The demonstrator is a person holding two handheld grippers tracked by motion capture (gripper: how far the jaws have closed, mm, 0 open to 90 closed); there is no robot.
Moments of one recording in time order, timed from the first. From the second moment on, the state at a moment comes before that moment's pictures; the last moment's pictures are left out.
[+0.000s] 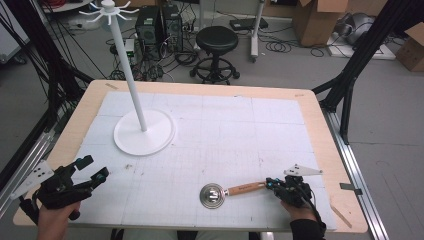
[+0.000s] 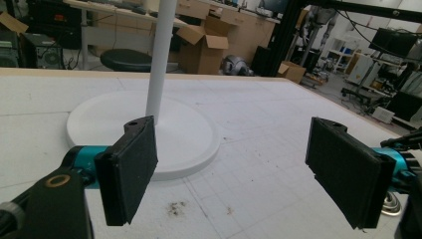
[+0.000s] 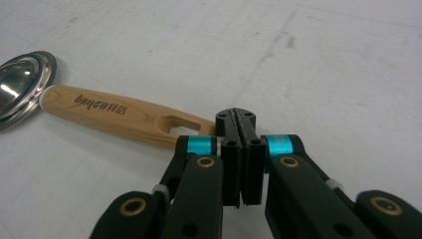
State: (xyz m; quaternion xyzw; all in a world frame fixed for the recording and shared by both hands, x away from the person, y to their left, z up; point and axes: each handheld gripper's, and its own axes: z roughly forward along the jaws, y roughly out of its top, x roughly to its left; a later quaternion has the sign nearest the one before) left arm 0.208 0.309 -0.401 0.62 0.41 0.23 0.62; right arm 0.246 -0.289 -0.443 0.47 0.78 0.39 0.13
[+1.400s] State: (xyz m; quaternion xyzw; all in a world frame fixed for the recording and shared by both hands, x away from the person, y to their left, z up) left arm 0.209 0.312 -0.400 0.62 0.42 0.22 0.63; right arm 0.216 -0.112 -0.445 0.27 0.88 0.39 0.07
